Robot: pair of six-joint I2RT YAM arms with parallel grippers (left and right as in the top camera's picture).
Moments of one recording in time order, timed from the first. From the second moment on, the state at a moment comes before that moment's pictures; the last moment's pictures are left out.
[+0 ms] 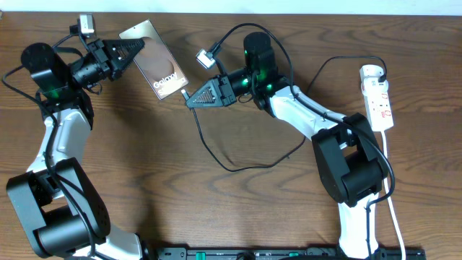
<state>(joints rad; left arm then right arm) 0.34 1.73 1.11 0.65 1.33 -1.19 0.51 2.16 1.50 0.44 -1.49 0.81</state>
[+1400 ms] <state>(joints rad) 0.34 1.73 1.11 0.65 1.33 -1.19 0.54 2.16 1.50 0.48 -1.48 0.94</state>
